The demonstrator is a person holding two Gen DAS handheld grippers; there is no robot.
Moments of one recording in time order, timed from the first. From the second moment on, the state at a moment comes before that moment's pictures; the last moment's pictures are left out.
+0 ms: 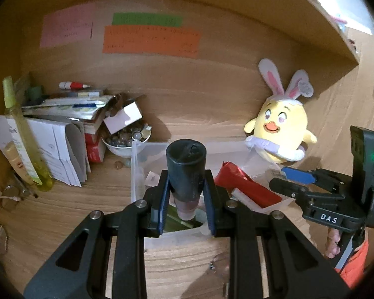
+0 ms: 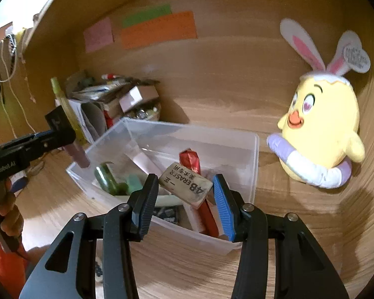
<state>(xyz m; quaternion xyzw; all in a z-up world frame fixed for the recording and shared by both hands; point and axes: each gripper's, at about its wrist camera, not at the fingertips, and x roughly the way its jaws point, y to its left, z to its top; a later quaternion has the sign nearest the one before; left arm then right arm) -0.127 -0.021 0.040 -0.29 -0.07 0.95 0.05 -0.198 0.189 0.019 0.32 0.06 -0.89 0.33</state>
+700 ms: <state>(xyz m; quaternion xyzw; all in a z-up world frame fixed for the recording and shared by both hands) -0.158 -0.022 -0.002 -0.35 -0.08 0.93 0.05 -0.212 0.177 -0.007 0.35 0.09 -0.88 0.30</state>
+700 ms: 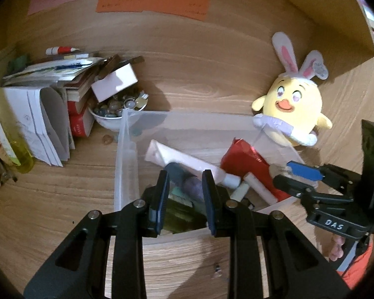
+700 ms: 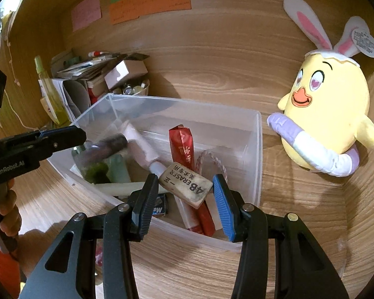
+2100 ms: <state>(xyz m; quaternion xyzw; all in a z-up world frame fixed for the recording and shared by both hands) -0.069 -0.001 -0.007 -0.34 -0.01 0.94 0.04 -0.156 0.191 0.023 0.29 0.09 -0.90 0.32</state>
